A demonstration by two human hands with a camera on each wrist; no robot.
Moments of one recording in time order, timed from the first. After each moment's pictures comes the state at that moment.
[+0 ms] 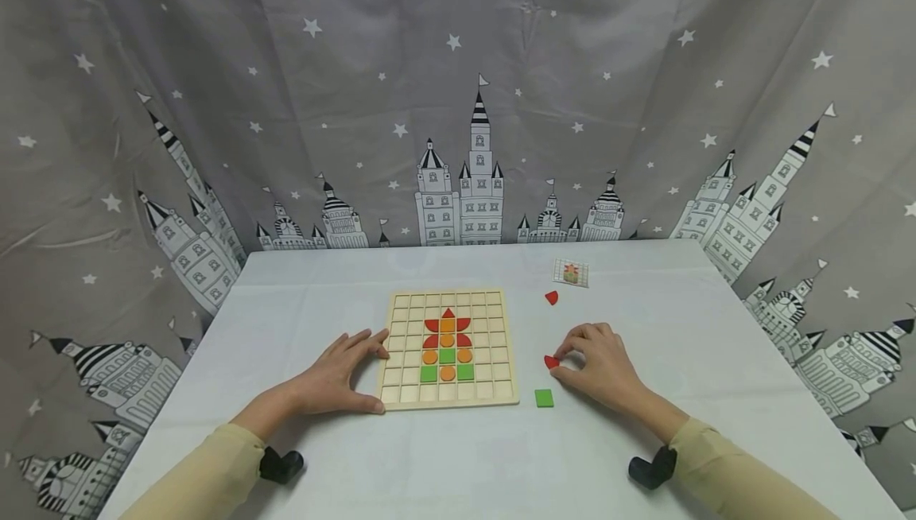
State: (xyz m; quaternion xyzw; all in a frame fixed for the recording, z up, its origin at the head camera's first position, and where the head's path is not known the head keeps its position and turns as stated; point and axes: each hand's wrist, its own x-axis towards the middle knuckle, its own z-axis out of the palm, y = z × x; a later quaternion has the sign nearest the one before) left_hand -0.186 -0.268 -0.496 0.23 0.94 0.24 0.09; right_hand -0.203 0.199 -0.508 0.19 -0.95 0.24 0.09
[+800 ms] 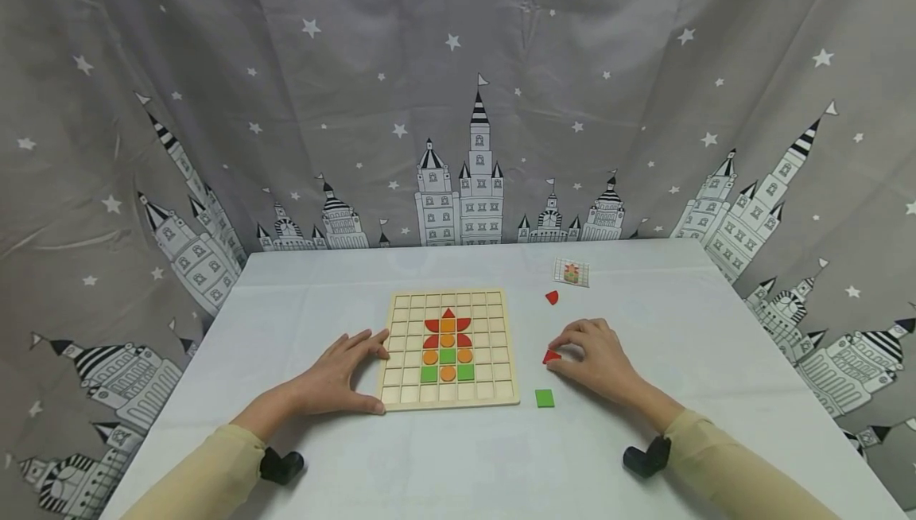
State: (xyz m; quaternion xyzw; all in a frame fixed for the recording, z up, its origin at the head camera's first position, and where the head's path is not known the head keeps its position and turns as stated) left_hand -0.186 -0.269 -0.496 0.22 0.94 0.24 0.09; right_hand -0.215 0.200 -0.510 0.20 -0.94 0.27 0.07
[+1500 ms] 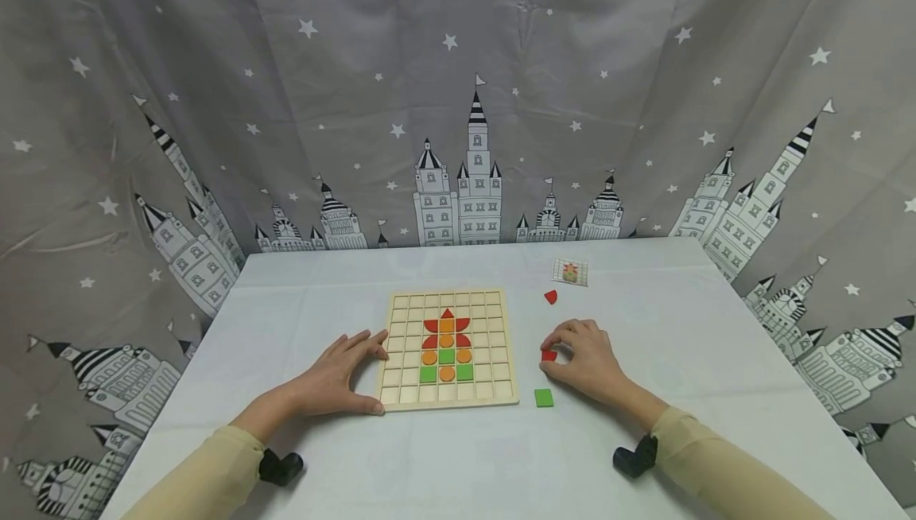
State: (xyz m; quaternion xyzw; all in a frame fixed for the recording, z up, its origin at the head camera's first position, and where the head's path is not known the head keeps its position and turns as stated) left_hand -0.187 -0.268 -0.497 0.23 0.94 0.23 0.09; right_hand -0.215 0.184 -0.514 0.17 -0.95 0.26 0.07
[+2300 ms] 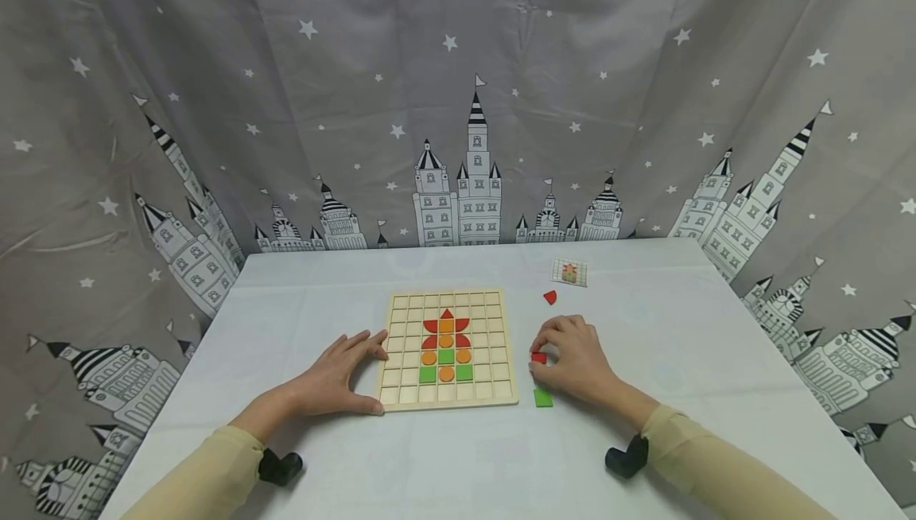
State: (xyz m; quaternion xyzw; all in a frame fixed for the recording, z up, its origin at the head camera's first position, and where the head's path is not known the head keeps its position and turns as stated) left_hand -0.187 -0.268 -0.496 0.22 0.94 0.23 0.09; right_hand -0.213 0.166 -0.506 0.22 -0.94 0.24 0.10
